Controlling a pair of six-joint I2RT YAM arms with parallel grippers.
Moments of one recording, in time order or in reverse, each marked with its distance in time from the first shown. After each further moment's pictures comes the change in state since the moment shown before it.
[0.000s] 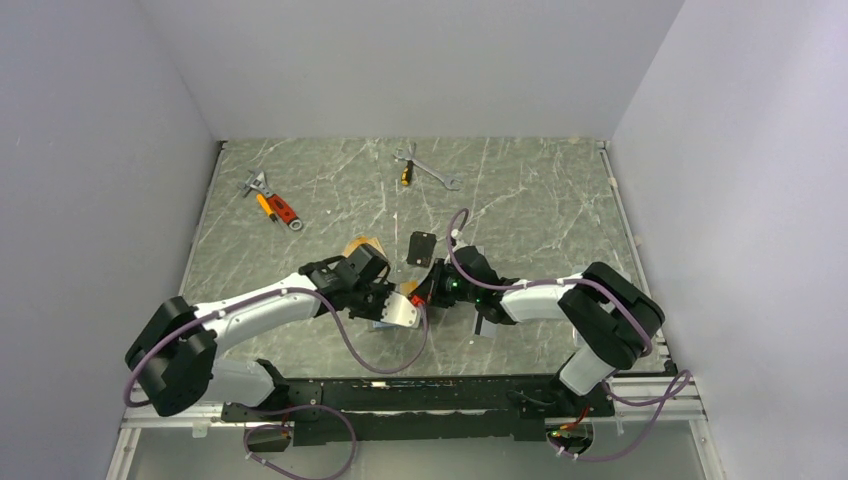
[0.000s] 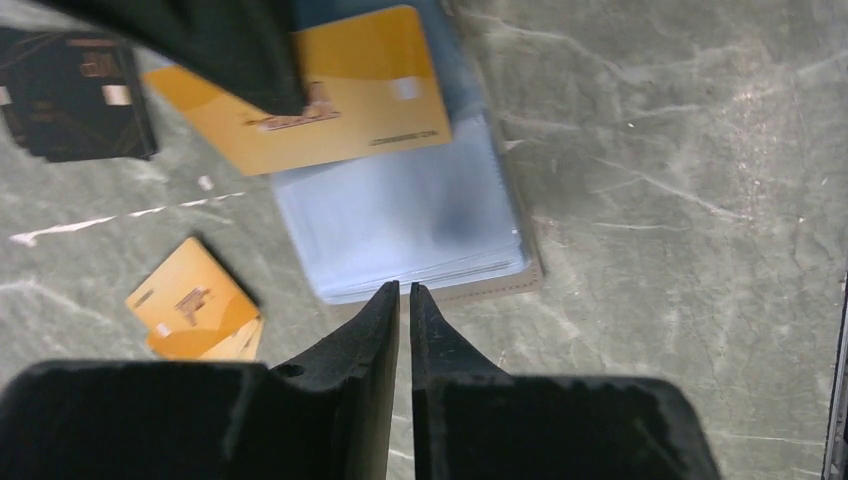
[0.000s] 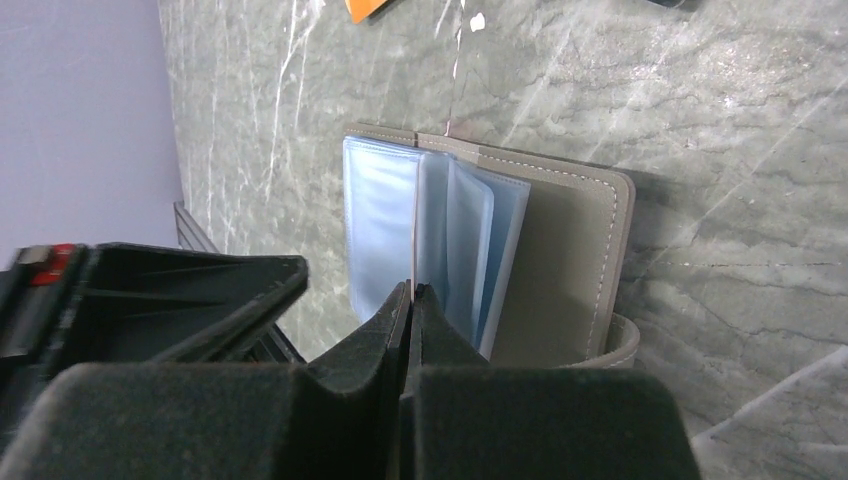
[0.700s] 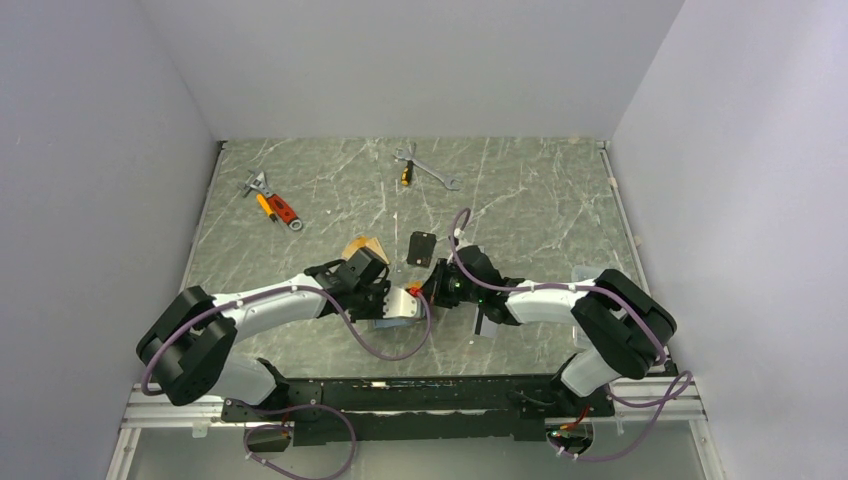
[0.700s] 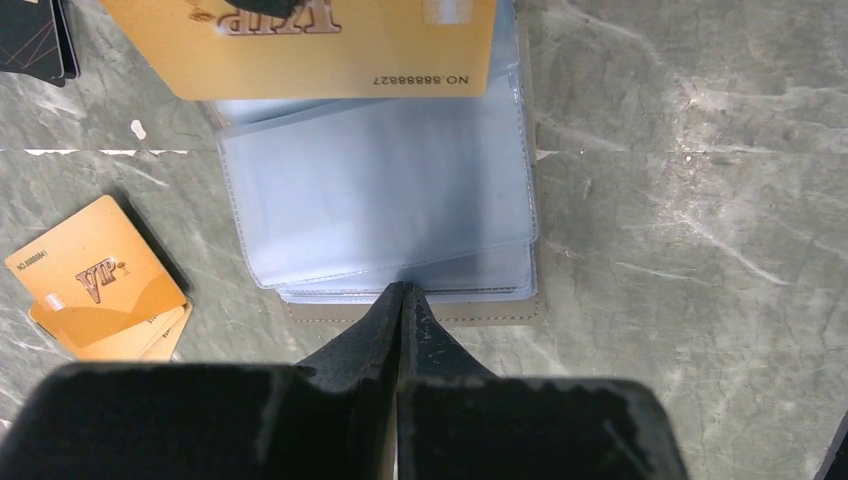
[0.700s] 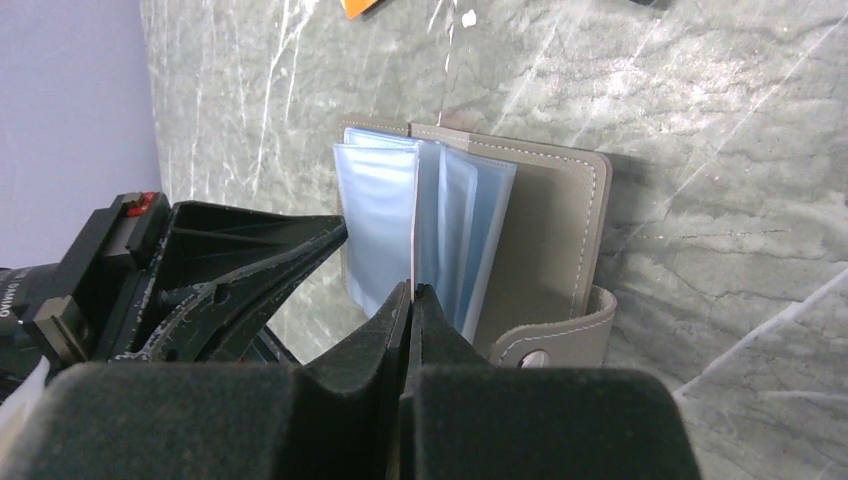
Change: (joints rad) left arm 0.029 0.086 -0.081 0.134 -0.030 -0.150; right arm 0.005 -0.066 0.000 -0.087 0.030 -0.042
